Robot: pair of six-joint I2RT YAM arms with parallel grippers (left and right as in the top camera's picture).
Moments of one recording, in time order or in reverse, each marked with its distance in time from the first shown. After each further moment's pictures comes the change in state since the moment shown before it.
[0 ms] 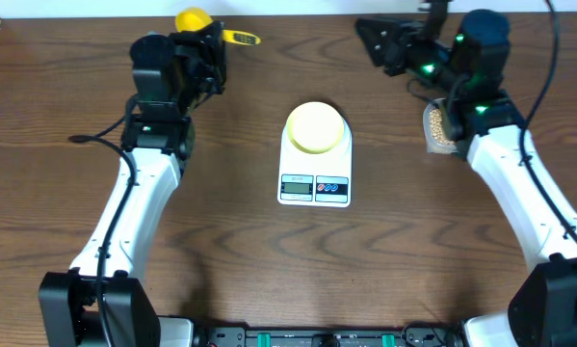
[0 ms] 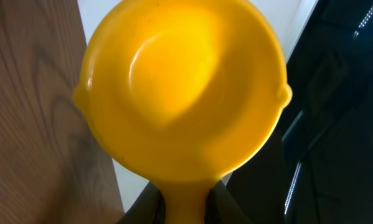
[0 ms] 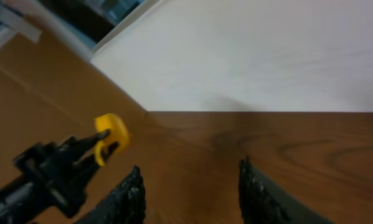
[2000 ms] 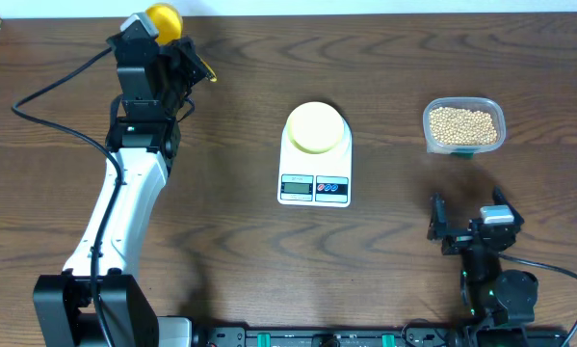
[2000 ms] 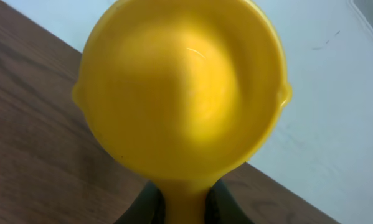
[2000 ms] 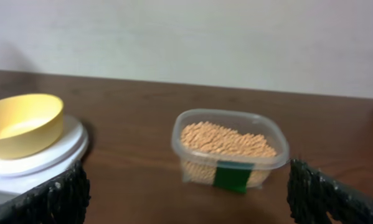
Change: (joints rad) left arm 0.086 0.000 0.000 -0.138 -0.160 1.043; right arm -0.146 -1.620 -1.303 -0.204 0.597 -0.605
